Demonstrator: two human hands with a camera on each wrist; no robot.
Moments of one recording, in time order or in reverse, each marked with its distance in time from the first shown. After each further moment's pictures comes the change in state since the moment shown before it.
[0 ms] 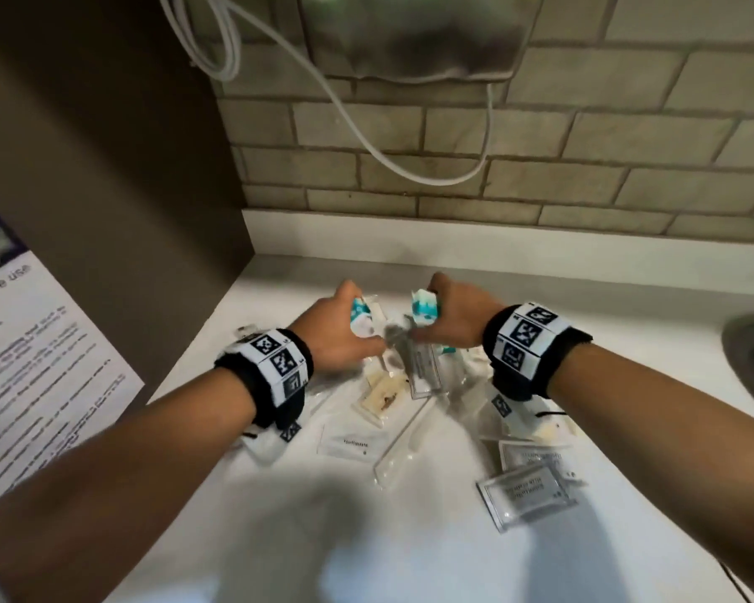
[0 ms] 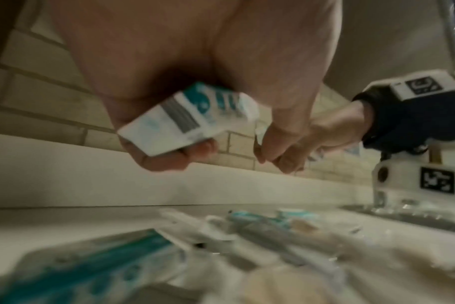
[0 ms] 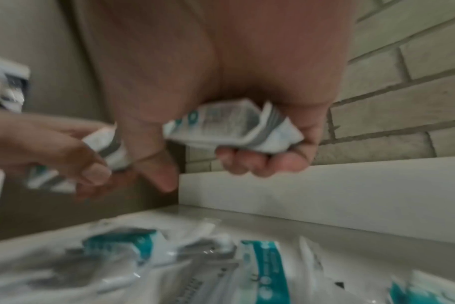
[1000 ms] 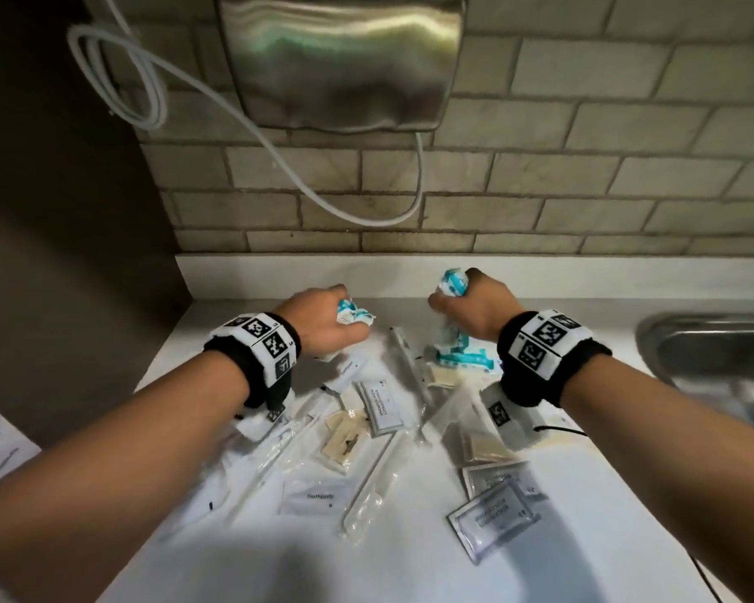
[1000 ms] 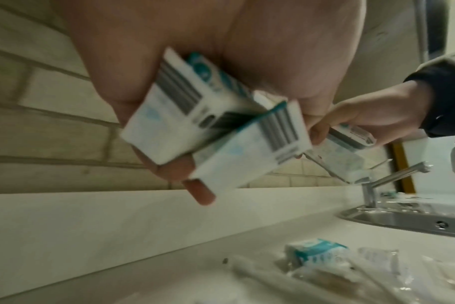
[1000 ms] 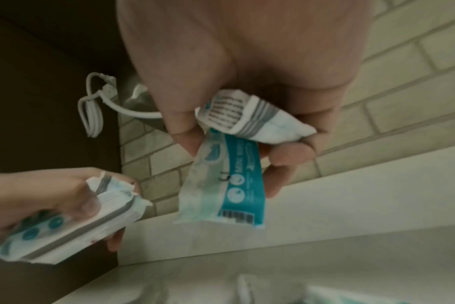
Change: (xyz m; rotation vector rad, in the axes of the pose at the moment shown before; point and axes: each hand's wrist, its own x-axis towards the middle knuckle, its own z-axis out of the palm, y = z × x) left_hand 0.075 0.026 -0.018 0.233 -0.045 0.169; right_hand -0.009 0.052 -0.041 0.294 0.366 0.346
